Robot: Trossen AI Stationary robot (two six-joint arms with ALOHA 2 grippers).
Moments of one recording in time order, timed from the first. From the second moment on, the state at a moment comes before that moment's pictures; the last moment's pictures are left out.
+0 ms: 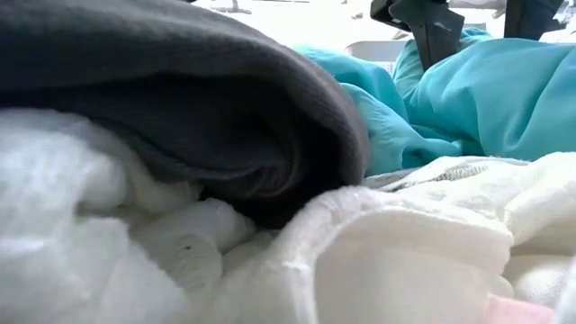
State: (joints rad) left arm -0.27 1.52 0.98 -0.30 0.20 0.18; right arm 0.50 1.94 1.71 -1.24 0.09 0.12
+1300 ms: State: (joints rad) left arm -0.26 1.32 0.98 -0.29 0.10 0.33; right arm 0.49 1.94 1.88 -1.24 0.20 0.16
